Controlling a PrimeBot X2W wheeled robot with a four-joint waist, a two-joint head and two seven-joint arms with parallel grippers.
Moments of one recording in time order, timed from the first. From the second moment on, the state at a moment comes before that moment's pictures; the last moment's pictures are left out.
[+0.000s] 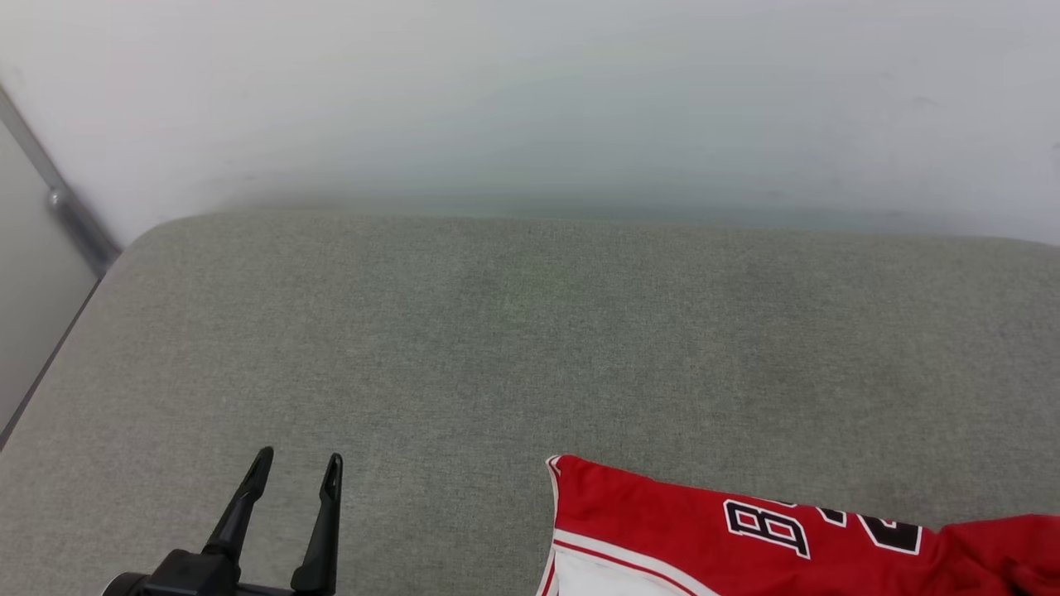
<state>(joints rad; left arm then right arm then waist) 0.18 0.17 -0.03 -0.08 -0.18 -0.13 -0.26 0.17 -0.17 -0.42 0.04 0.38 0.13 0.59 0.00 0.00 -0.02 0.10</state>
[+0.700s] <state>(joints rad) 0.18 0.15 -0.06 -0.06 -0.18 -0.13 -0.26 0.22 -0.05 -0.04 -0.16 0.80 0.13 0.74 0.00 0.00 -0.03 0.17</state>
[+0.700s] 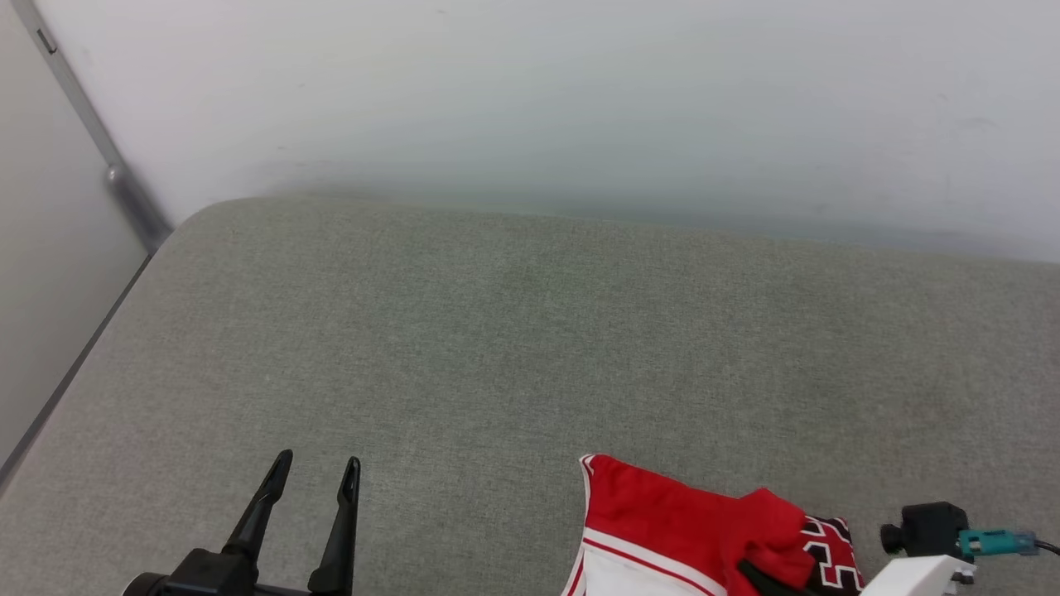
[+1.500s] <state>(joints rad) 0.16 0.15 -0.05 -0.05 -0.22 -0.13 -0.26 -0.05 -0.05 0.30 0.24 0.92 0.13 0.50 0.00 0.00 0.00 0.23</state>
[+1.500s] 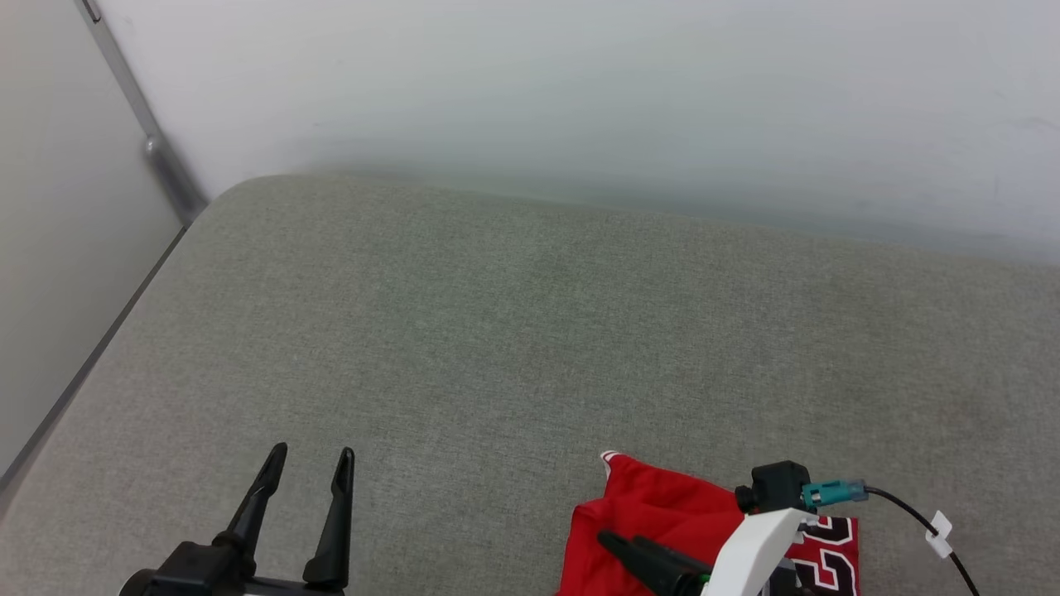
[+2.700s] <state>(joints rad) 0.13 0.12 -0.07 -0.07 -0.25 -0.13 -0.26 0.11 -0.21 -0.09 -0.16 0.25 0.13 -0.06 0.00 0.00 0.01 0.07</state>
